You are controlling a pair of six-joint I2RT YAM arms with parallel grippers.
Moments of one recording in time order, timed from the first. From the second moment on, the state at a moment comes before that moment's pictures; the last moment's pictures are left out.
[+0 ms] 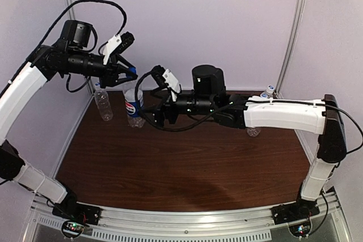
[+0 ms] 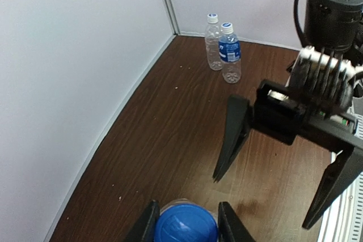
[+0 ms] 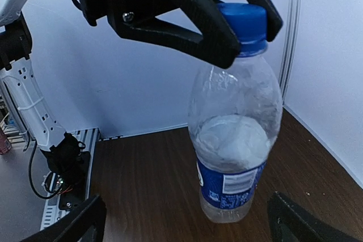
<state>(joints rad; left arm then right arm) -0.50 1.38 1.72 -0.90 0.47 0.50 1.00 1.76 1.47 0.18 -0.31 0.00</state>
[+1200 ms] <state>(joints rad) -0.56 1.33 1.50 -0.56 0.71 0.48 0.97 1.89 1.57 0.28 -0.34 -0.08</state>
